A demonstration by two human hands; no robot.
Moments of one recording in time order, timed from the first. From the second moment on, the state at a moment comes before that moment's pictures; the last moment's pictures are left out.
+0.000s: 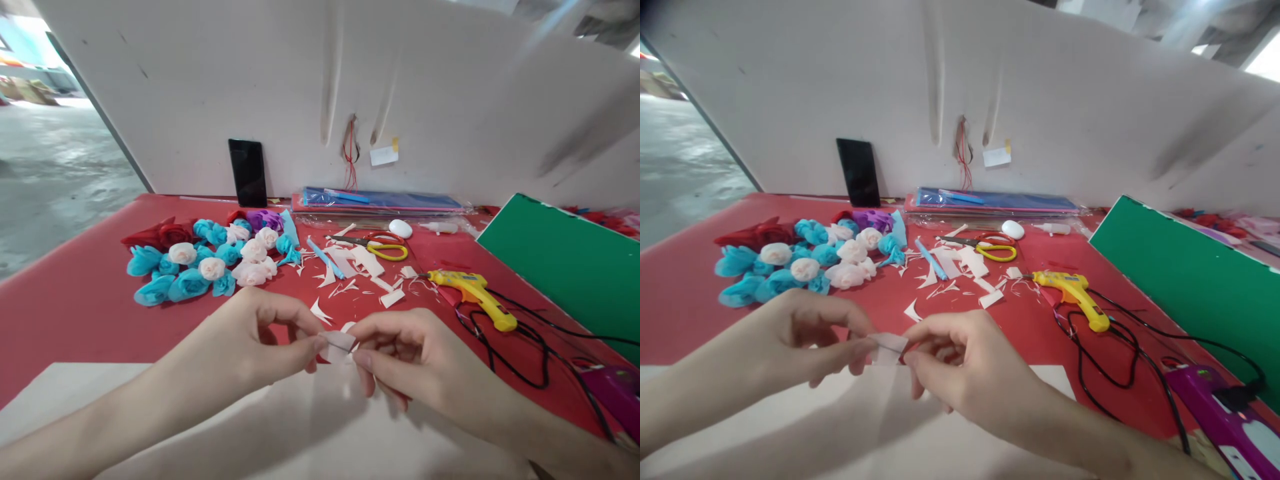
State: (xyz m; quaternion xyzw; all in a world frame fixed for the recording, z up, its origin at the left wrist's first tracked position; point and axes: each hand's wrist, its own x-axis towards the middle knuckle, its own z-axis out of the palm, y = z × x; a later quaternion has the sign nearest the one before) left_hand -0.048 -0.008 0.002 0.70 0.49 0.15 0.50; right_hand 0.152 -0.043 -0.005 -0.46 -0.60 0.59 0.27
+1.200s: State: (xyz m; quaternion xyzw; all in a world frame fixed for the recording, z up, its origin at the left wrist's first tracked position) left_hand -0.043 -0.011 0.002 0.63 0.52 0.18 0.55; right_hand 0.151 -0.042 -0.003 -0.49 -0.57 0.60 0.27
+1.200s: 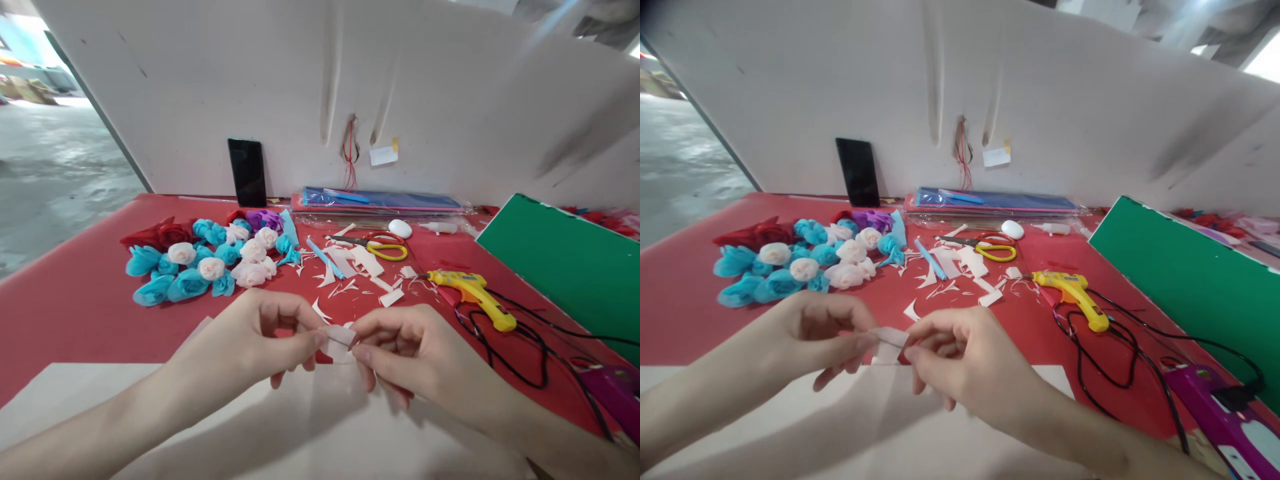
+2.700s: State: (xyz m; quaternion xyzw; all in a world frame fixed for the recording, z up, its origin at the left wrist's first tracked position) left_hand -0.039 -0.005 -0.018 0.67 0.39 0.28 0.56; right_hand 0.157 -0.035 -0.001 -0.46 -0.54 0.65 0.27
